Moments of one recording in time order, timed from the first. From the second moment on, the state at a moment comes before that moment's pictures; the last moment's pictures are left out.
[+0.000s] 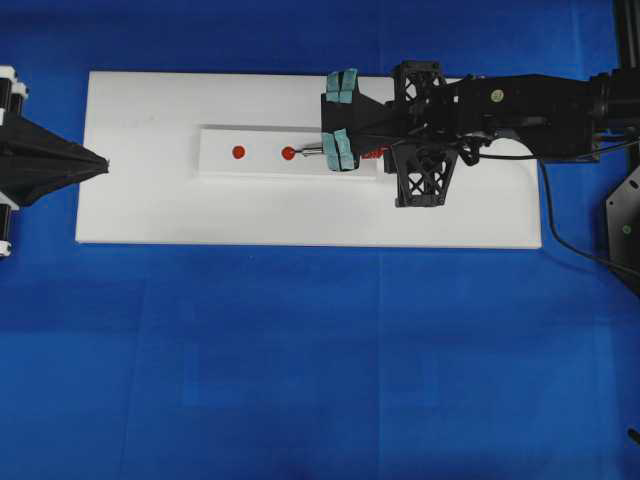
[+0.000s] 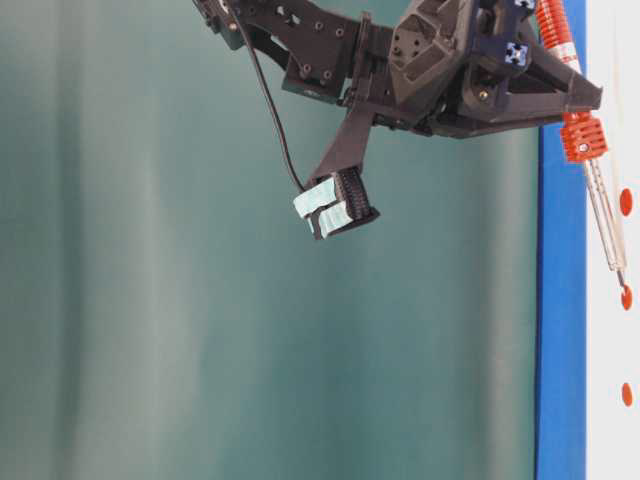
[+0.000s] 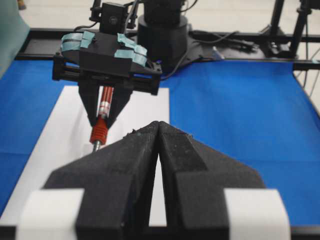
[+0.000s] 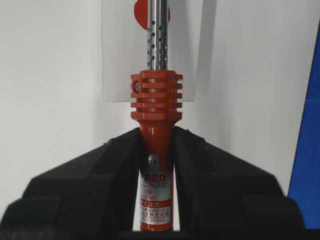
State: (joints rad) left arm 0.00 -0.99 1.22 0.00 -0.27 -0.01; right arm -0.18 0.05 0.49 -0.17 0.68 0.05
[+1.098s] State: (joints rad) left arm 0.00 -0.99 1.22 0.00 -0.27 -0.01; right arm -0.18 -0.12 0.37 -0.19 0.89 0.06
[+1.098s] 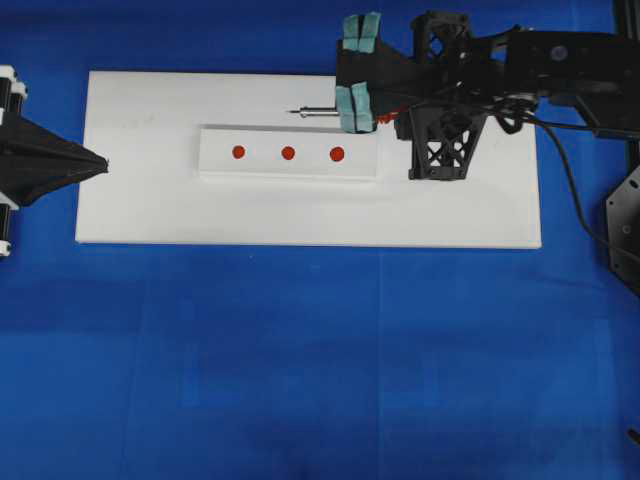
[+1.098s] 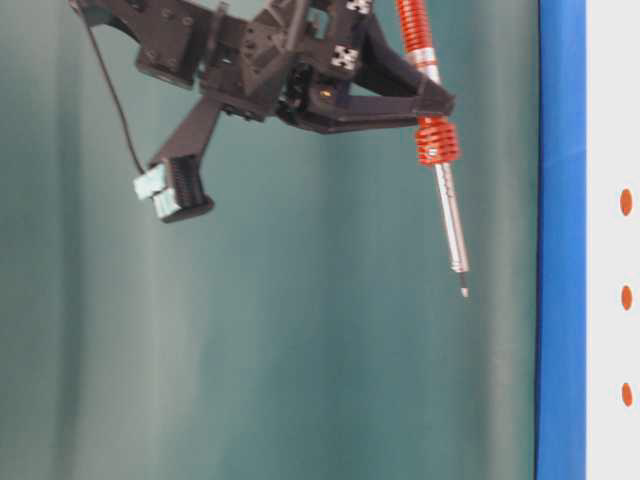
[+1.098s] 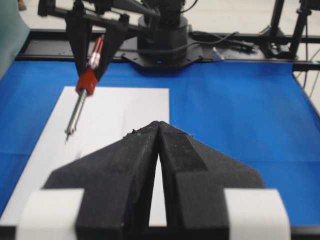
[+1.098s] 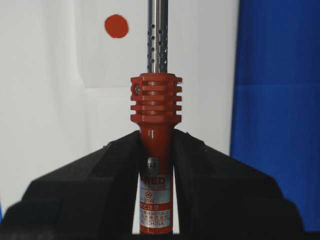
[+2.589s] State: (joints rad) left arm 0.00 -1.00 1.22 0.00 -0.27 -0.01; right arm -0.18 -0.20 0.58 -0.18 0.89 0.06
